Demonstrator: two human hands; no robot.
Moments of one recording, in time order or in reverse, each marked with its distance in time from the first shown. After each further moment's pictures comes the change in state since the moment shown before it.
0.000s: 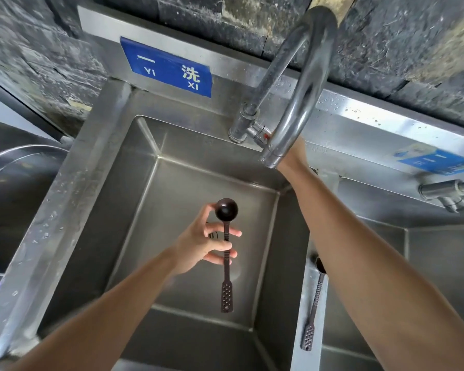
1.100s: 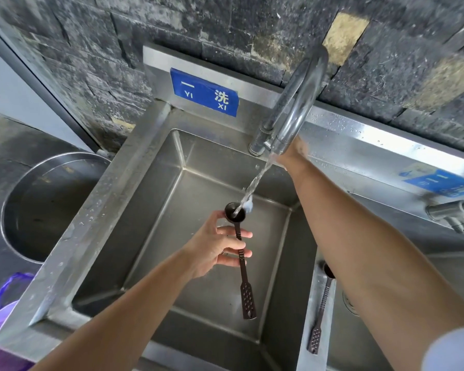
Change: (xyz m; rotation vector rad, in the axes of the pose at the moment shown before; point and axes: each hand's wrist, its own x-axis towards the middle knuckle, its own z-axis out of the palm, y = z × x) left_hand -0.054 0.012 0.029 -0.124 0.165 0.028; right_hand -0.008 -0.041 0.014 -0.192 0.085 0.071
